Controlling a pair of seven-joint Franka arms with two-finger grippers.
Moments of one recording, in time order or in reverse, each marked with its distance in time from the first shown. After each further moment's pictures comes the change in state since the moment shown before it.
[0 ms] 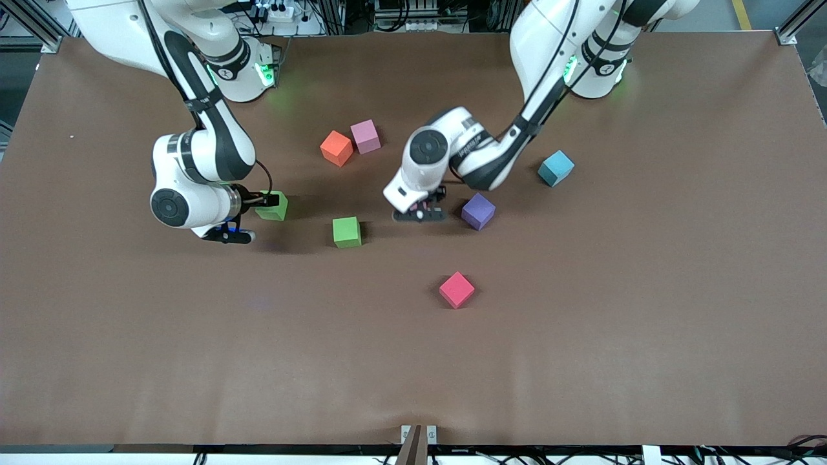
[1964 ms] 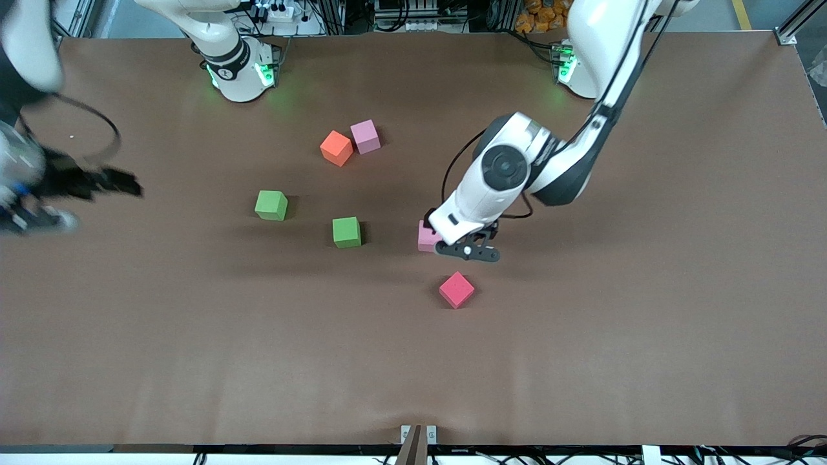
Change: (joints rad) left arm 0.098 -0.051 0.153 0.168 -0.110 -0.140 0.391; right arm -0.237 -0.081 0.002 0.589 -0.094 -0.465 -0.271
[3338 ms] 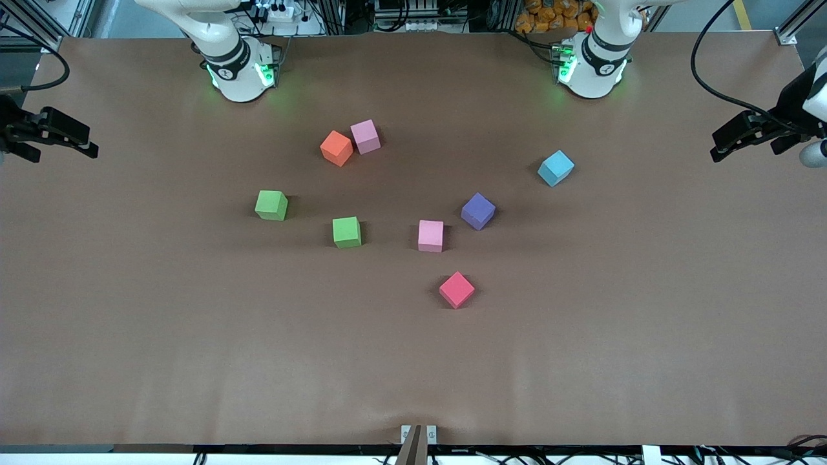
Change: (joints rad) left arm 0.526 -0.645 0.090 0.026 0.110 -0.707 0.330; right arm -0.001 -0.241 -0.002 0.107 -0.048 -0.161 0.005
